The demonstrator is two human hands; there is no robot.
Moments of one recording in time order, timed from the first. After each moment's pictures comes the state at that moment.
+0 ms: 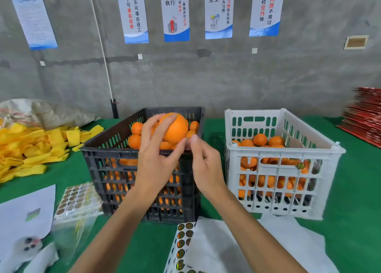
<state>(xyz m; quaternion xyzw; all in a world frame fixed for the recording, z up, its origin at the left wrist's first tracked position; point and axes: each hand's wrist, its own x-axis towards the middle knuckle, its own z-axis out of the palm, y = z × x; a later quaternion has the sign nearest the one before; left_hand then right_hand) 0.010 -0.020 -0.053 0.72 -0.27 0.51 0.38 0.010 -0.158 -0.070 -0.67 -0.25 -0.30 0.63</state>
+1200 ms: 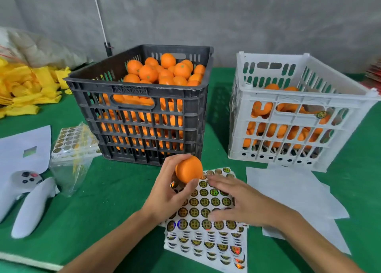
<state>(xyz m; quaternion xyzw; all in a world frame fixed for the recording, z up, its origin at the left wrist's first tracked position) -0.057 -0.015 -0.259 0.79 -0.20 0.13 0.56 -0.065 -0.269 -0.217 -0.91 -0.29 0.14 0.24</state>
